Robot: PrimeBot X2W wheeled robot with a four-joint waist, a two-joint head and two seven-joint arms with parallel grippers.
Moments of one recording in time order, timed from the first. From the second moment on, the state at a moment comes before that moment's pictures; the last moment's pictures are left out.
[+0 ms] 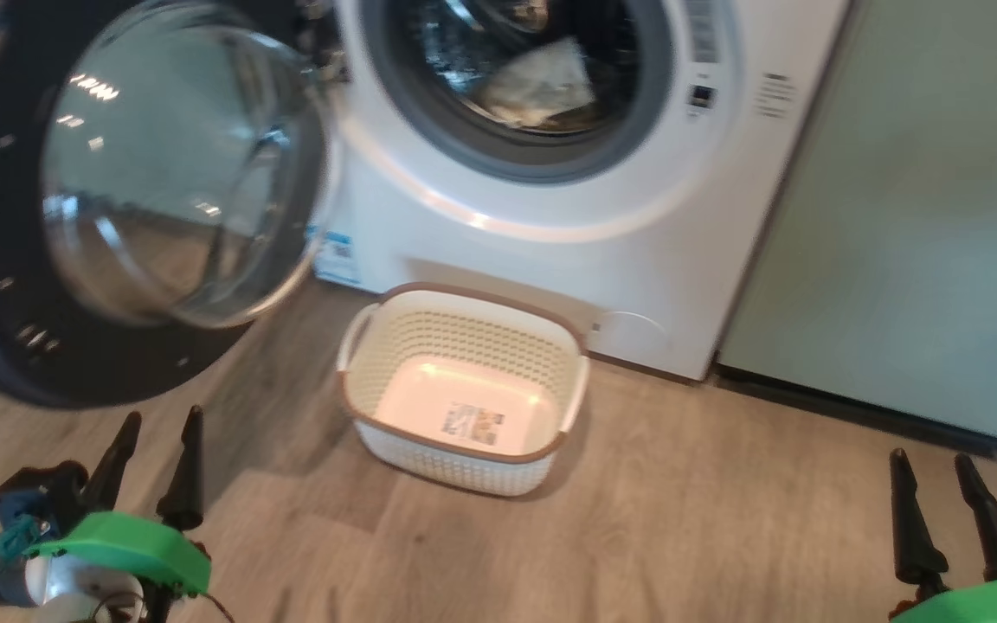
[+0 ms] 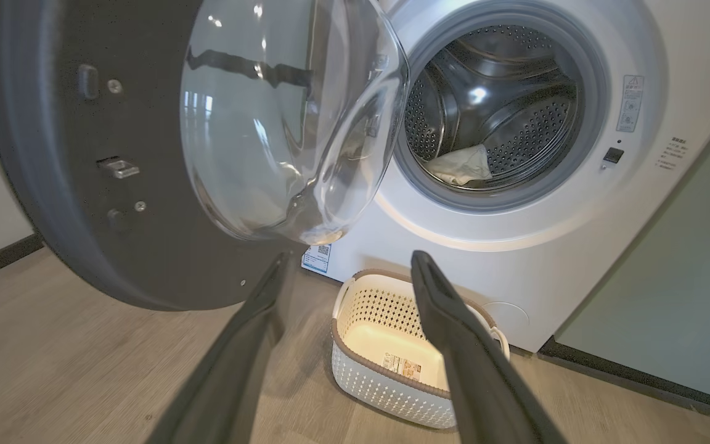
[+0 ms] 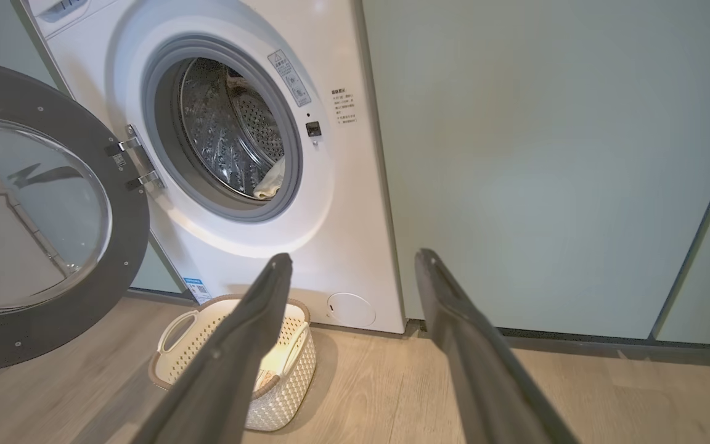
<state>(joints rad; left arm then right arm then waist) -0.01 0.25 0.07 0.28 -0.42 -0.13 -0.25 0.06 -0.12 0.03 0.20 0.35 0.13 -0.26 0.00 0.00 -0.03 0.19</state>
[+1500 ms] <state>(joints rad) 0.00 0.16 0.26 0.16 -0.50 -0.13 -0.25 -0.05 -0.16 0.13 0.24 0.37 0.13 -0.26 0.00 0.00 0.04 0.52</state>
